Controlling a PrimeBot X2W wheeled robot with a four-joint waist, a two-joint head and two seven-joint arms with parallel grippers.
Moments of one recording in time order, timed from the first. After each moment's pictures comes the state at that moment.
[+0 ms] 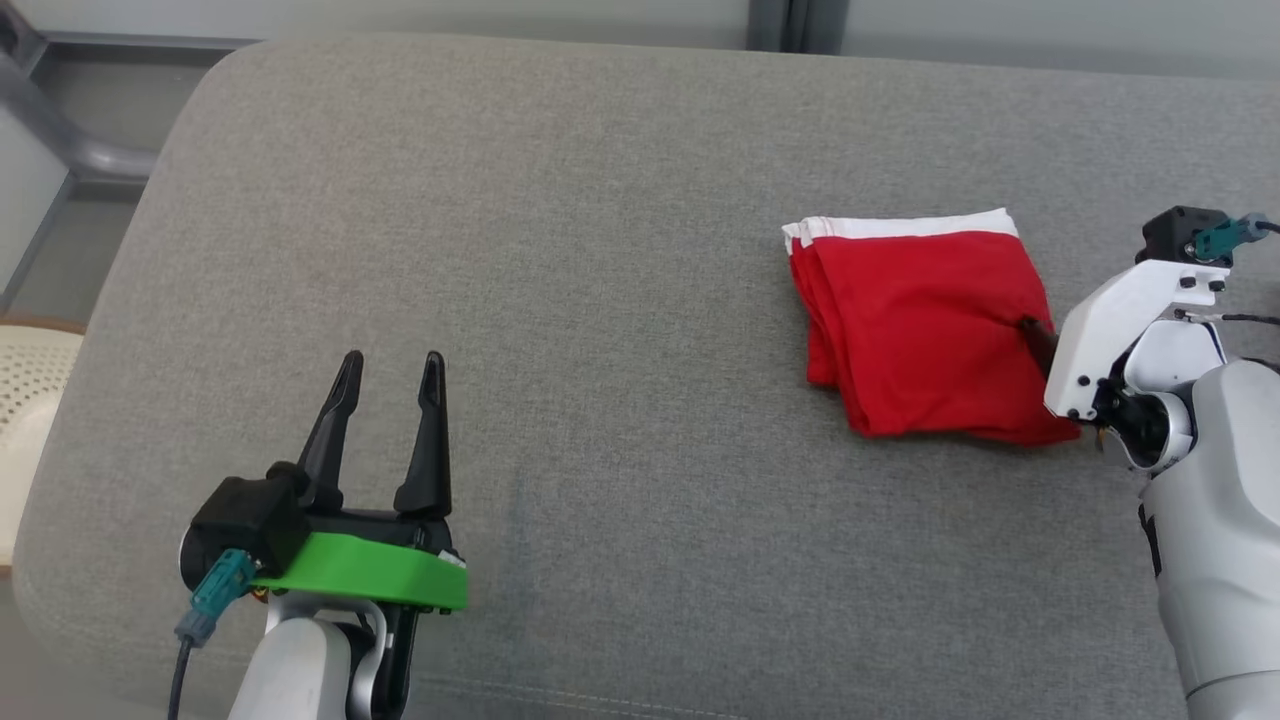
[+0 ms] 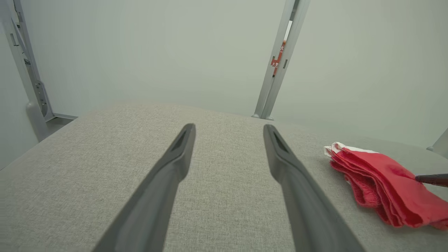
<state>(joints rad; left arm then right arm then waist) -0.18 0.05 -0.15 0.17 -0.33 -0.13 -0.26 -0.62 -0.18 -0.14 0.62 0.22 0.13 0.59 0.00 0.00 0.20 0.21</state>
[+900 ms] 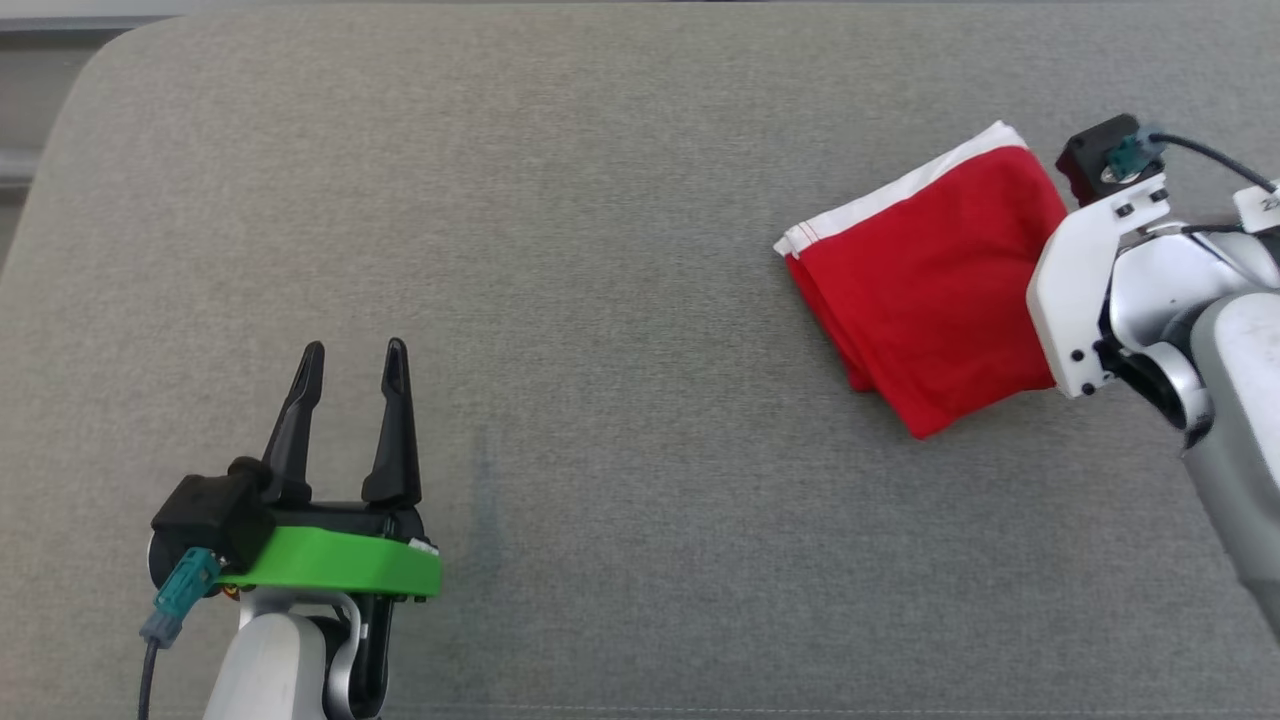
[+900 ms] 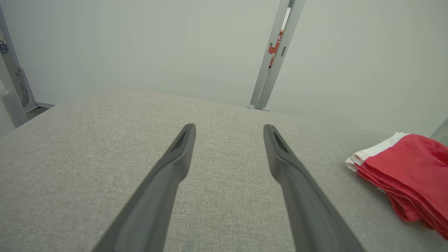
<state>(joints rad) -0.19 0.05 -0.10 0.16 -0.34 -0.12 -0.26 -0.64 -0.41 0.26 0.24 0.20 0.13 0.84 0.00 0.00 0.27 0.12</state>
